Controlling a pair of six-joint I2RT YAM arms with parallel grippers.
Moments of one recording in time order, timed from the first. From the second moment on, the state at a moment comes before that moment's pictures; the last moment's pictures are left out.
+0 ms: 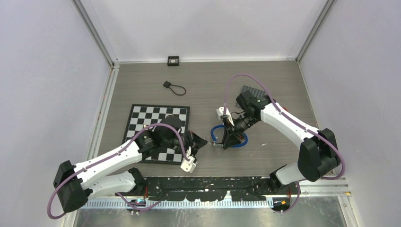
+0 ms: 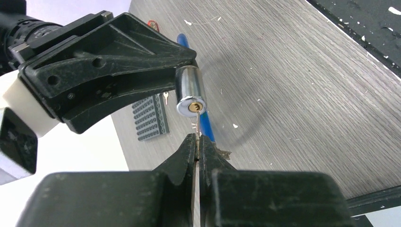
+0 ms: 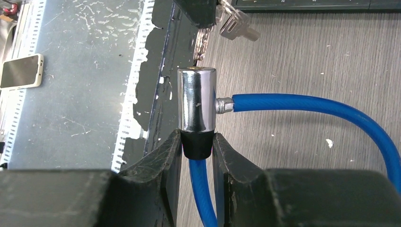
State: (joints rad) left arm -0.92 1.01 0.73 -0.31 0.62 1.44; right arm 0.49 1.45 1.08 -1.06 -1.07 -0.97
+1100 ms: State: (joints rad) left arm -0.95 1.07 0.82 -0.43 0.63 1.40; right arm 0.47 1.43 1.09 -1.13 -1.09 -1.15
